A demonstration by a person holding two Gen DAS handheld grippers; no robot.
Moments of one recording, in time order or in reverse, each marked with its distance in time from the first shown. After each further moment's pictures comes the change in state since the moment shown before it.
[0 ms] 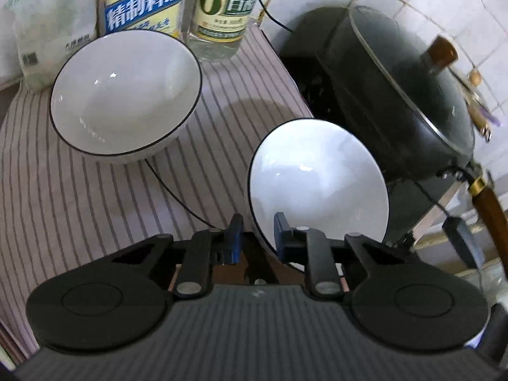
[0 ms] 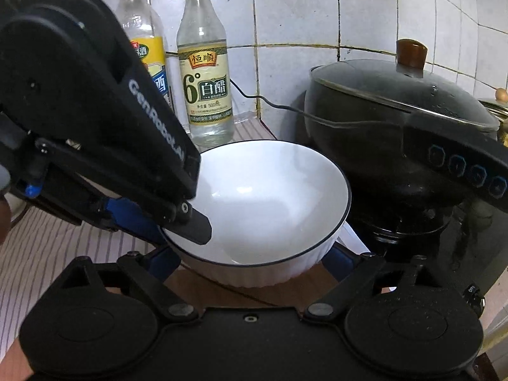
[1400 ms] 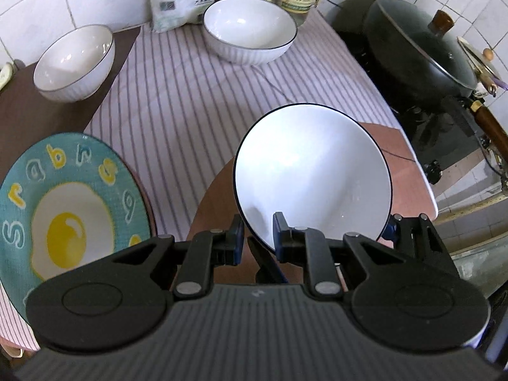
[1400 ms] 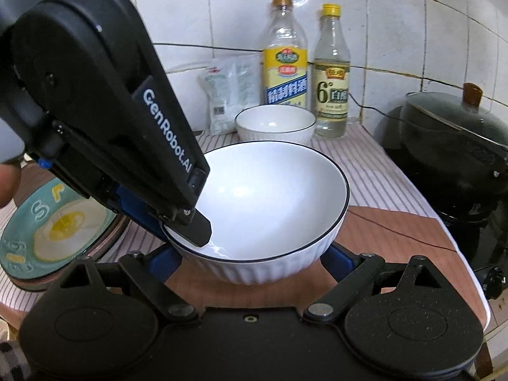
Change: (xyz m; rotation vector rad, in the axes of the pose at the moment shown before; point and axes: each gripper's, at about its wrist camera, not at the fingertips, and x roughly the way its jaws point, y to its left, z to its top) left arm -0.110 0.041 -0.117 -0.045 0.011 0.157; right arm -0.103 0.077 -0.050 -0.174 0.006 0.246
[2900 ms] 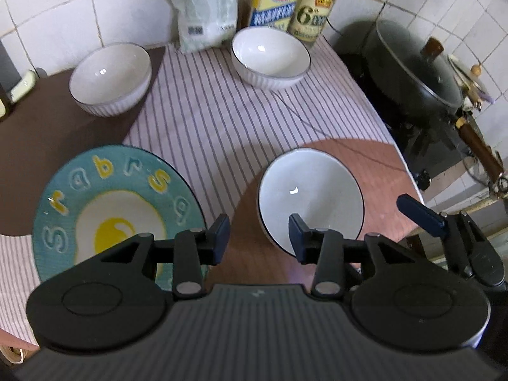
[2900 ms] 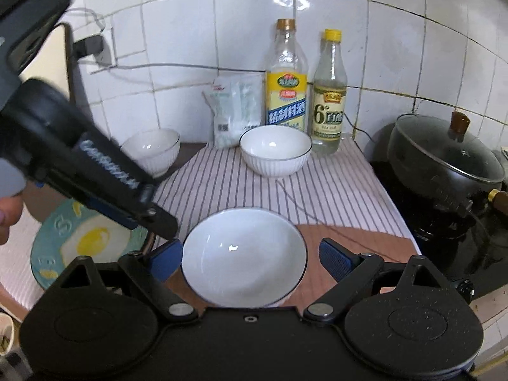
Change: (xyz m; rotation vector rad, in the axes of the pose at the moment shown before) left arm -0.058 0.040 0.010 -0.003 -0.047 -0.039; right arm -0.049 0.009 0.048 0.000 0.042 -0.033
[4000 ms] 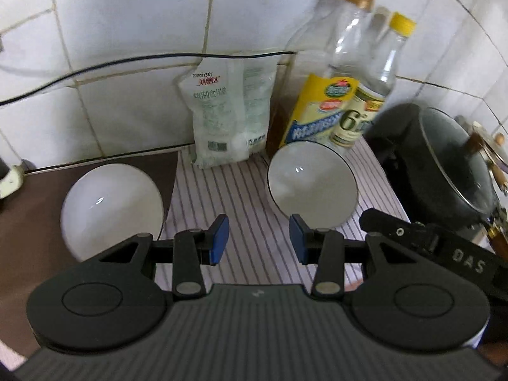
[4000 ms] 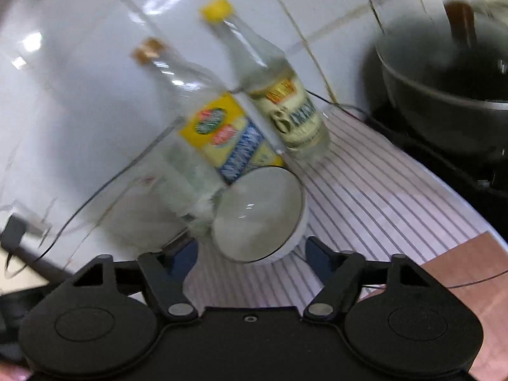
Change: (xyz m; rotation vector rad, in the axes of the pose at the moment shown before) left arm 0.052 0.044 0.142 -0.024 -0.165 0.011; right arm 0.142 -0.080 0.094 0.667 0.085 0.088
